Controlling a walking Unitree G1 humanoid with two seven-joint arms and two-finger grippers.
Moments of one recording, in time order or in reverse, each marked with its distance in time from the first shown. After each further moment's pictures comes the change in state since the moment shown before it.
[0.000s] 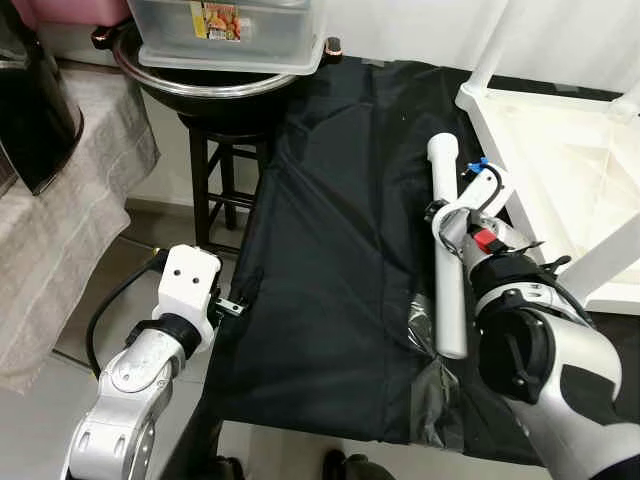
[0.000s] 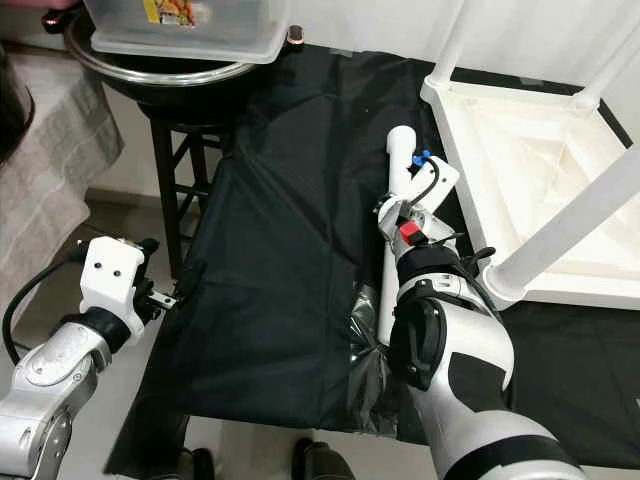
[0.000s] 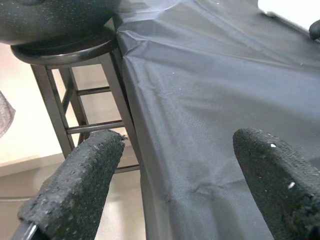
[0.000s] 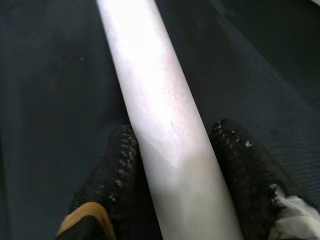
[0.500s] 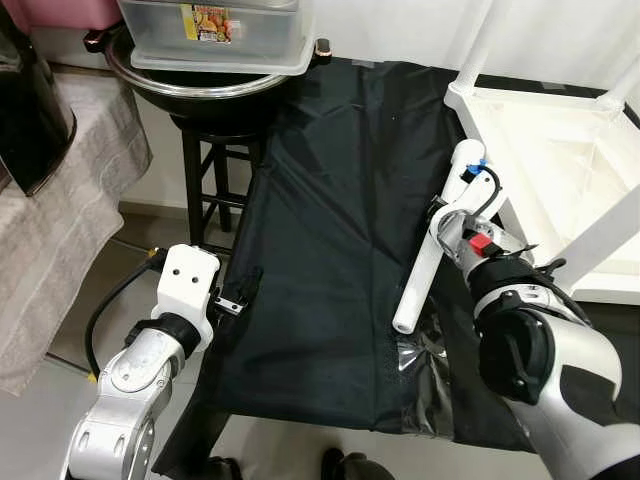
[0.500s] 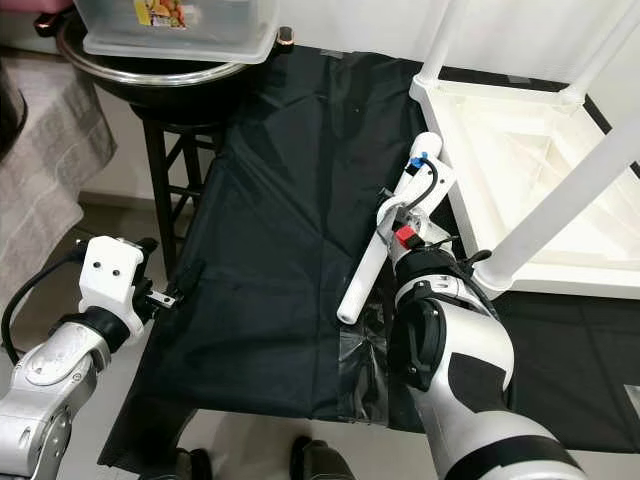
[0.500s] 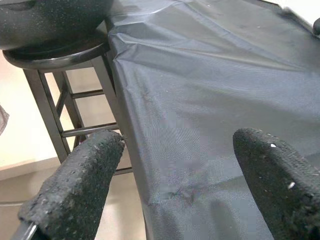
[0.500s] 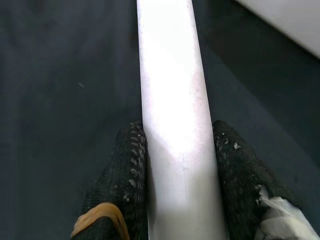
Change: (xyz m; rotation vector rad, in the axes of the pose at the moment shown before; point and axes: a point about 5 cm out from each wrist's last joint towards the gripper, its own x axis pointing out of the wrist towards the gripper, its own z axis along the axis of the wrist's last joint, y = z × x) left arm 0.000 0.001 0.000 0.001 -0.001 0.004; right arm 0.001 0.002 0.003 -0.017 -0.076 0.055
